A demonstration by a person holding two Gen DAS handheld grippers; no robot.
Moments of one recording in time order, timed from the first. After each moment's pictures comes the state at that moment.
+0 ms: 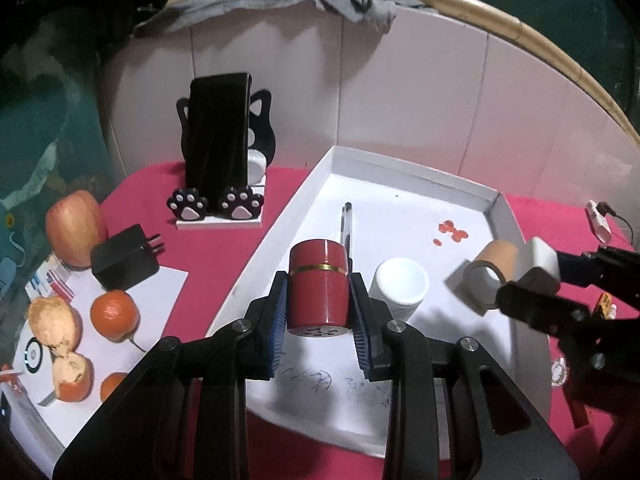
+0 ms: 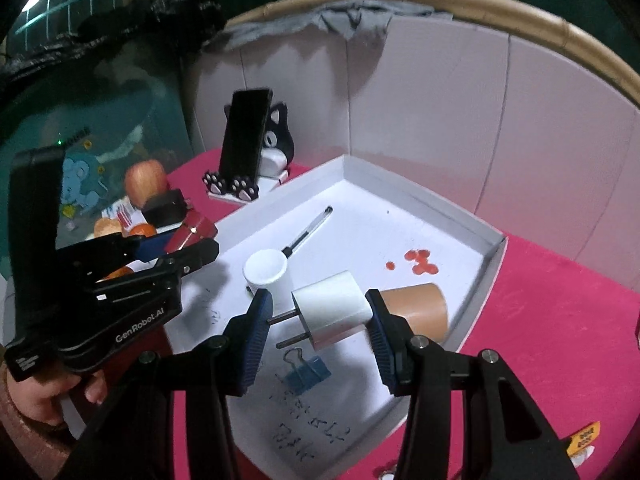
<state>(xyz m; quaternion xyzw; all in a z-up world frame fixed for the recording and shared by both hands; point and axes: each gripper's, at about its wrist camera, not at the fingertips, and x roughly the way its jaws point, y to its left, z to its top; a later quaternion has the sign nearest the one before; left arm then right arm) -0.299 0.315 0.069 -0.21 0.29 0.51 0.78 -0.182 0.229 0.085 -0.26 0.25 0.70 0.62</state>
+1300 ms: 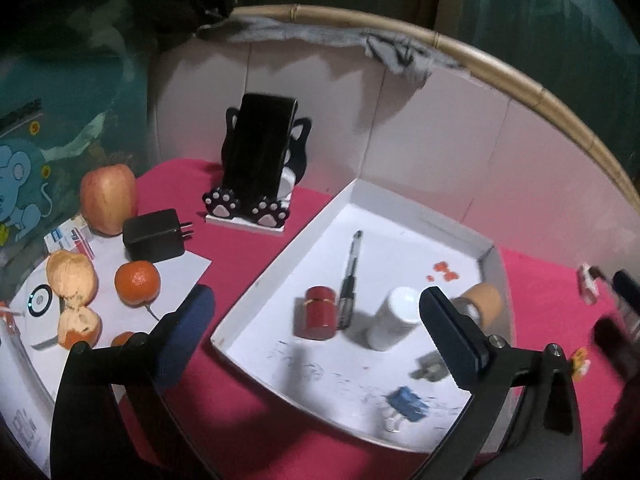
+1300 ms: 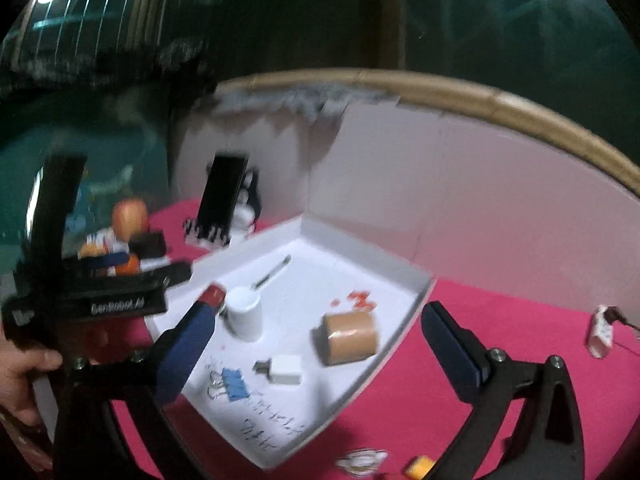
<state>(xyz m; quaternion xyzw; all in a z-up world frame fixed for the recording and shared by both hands) -0.330 0.285 0.094 -0.26 0.19 0.55 0.77 -0.164 0.140 0.136 -0.16 0.11 0.67 0.71</state>
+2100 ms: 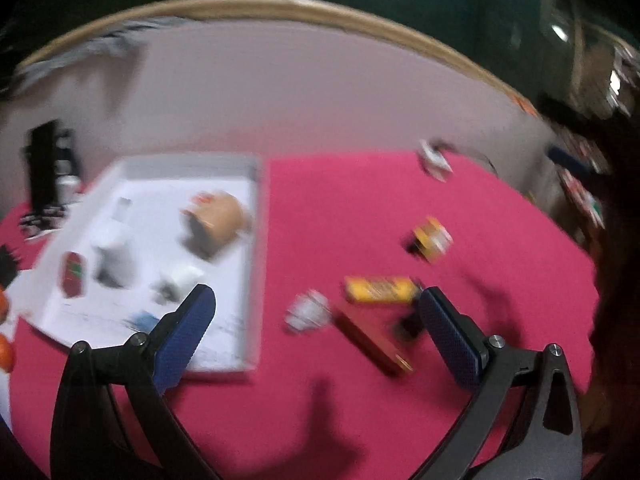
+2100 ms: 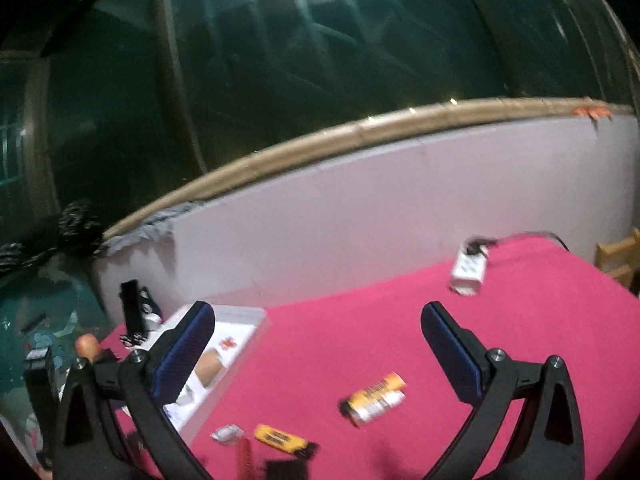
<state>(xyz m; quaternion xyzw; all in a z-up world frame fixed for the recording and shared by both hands) -0.182 0.153 0.081 -0.17 0.30 0.28 0.90 0.011 -0.001 0.140 0.04 0.20 0.55 0.81</state>
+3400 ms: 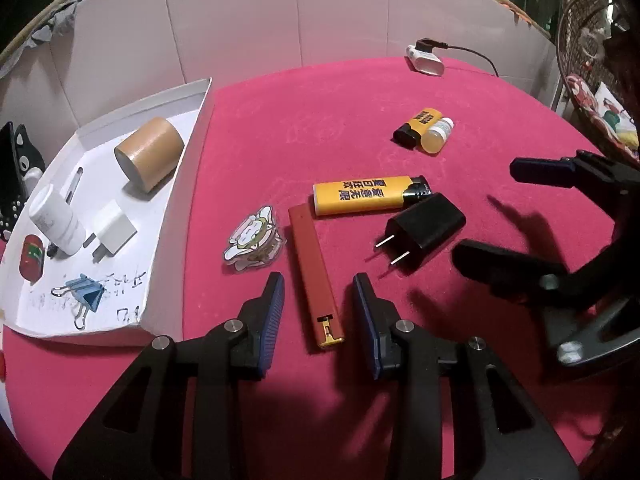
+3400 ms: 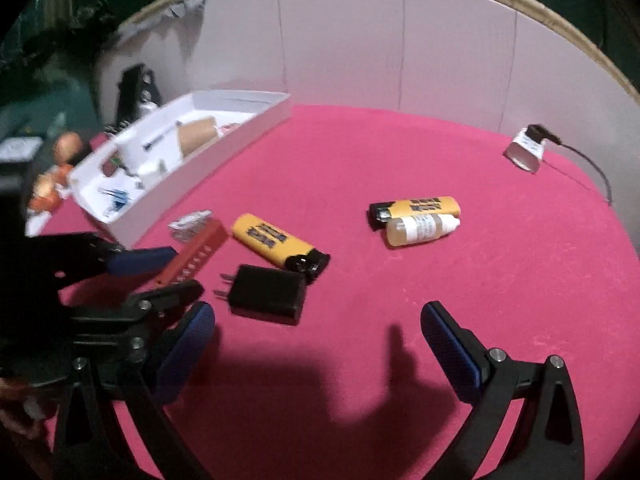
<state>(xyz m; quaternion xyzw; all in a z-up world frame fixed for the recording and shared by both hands) -0.132 0.137 0.019 -0.12 0.41 0.27 0.86 -0.049 0.047 0.028 -0.24 0.30 0.56 0.73</state>
